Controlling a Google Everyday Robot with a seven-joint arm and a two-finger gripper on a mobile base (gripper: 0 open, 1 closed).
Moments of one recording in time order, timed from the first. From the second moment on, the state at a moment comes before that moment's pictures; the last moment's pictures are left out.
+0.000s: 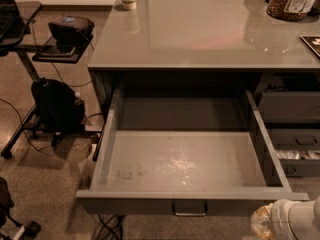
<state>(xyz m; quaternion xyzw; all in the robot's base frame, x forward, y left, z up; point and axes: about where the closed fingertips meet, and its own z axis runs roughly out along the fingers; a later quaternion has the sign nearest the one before) 0.312 -0.265 0.615 -0.68 0.71 -0.02 0.18</state>
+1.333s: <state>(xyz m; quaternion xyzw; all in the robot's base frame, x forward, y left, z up) 0.378 -0.238 0.618 -0.69 0.69 -0.03 0.24</state>
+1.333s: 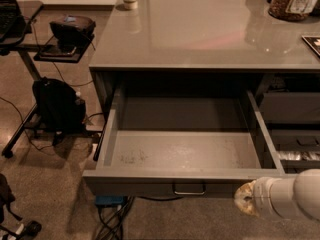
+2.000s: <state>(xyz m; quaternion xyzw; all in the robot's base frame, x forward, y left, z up) 0.409 -0.225 0.632 -0.70 0.66 -0.05 0.26</state>
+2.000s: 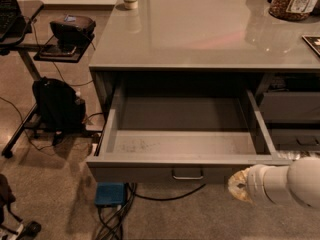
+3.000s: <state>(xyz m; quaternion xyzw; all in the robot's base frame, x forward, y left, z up) 0.490 -0.234 0.657 -0.69 0.65 -0.10 0.29</state>
